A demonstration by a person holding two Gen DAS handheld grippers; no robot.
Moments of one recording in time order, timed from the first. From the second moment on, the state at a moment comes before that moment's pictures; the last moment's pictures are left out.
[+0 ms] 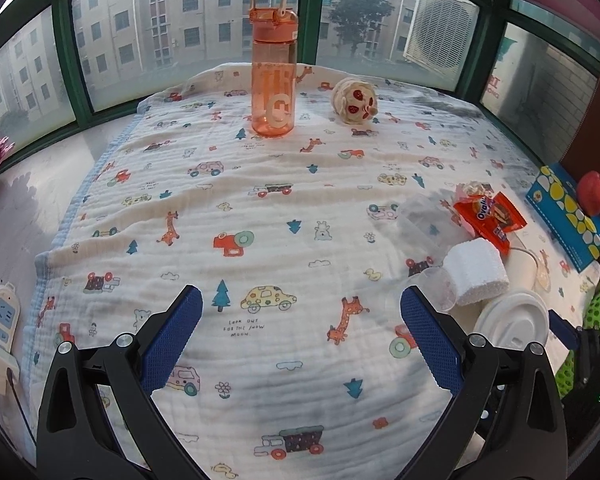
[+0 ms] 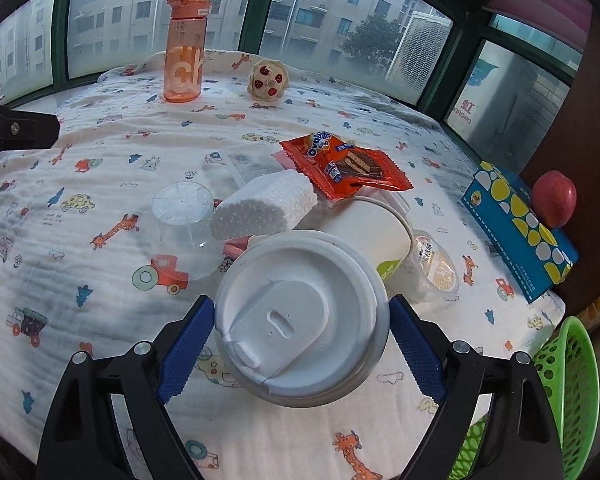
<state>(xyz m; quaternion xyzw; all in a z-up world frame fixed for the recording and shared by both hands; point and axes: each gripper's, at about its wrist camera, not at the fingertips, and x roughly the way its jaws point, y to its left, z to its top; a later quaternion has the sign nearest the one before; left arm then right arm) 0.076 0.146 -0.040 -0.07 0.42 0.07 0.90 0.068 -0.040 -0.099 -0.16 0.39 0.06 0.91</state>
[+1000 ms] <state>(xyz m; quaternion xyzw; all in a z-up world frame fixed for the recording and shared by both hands) 0.136 0.063 -0.104 -0.02 0.48 -0.13 0.87 0.028 -0.182 -0.035 0.00 0.36 0.02 0.93</state>
